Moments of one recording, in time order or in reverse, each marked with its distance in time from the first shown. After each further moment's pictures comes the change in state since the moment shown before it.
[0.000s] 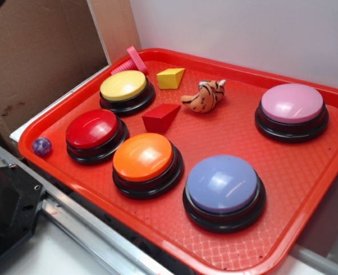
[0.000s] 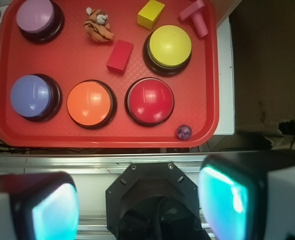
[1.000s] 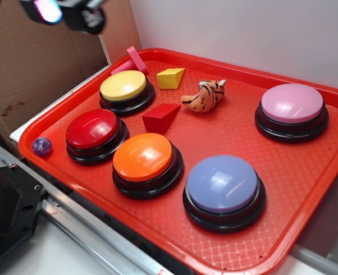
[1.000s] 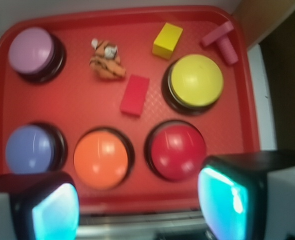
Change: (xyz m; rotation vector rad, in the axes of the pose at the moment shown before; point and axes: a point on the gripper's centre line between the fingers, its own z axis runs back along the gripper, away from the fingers) arm 0.076 -0.022 -0.073 -0.044 -0.055 0.084
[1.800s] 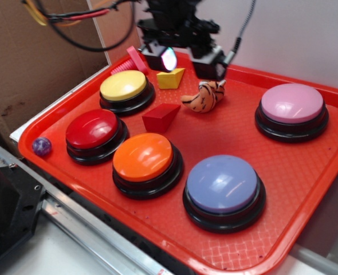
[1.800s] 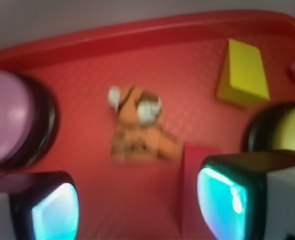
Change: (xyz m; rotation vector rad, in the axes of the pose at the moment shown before) arm 0.085 -0.037 -0.113 0.017 -0.068 0.066
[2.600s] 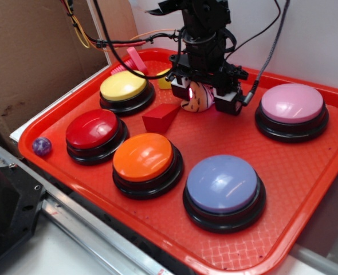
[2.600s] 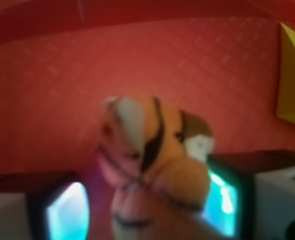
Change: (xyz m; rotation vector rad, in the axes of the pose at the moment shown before) arm 0.013 0.006 -0.062 0.108 0.068 0.018
